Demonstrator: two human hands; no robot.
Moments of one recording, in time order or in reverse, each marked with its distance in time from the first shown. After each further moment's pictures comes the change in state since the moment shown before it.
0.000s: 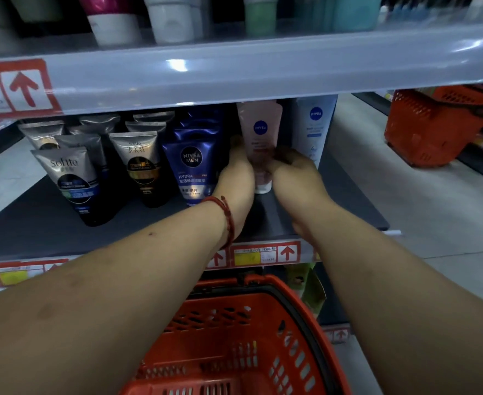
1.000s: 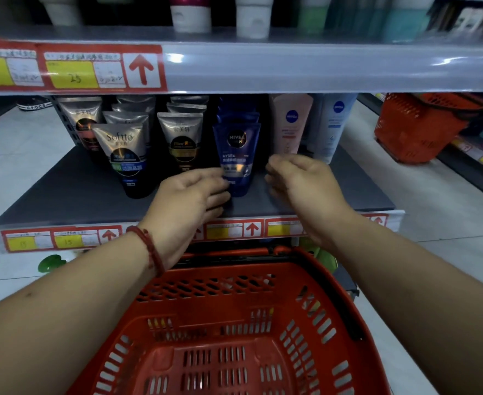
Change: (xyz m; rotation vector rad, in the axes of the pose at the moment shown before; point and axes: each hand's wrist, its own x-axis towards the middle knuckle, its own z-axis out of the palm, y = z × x) left_hand -0.095 0.032 -0.144 0.133 -0.047 -0.034; right_hand -0.079 -0.024 0.047 0.025 0.031 0.096
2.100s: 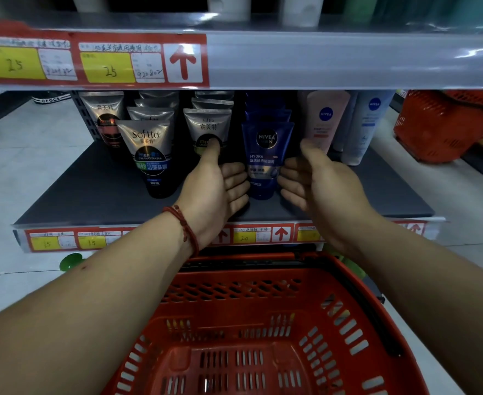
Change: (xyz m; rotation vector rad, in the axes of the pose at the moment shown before) left_hand 0.055 -0.002 -0.010 -0.247 -0.098 -0.169; right_hand 0.007 -0.004 0.030 0.222 -0.044 0.144
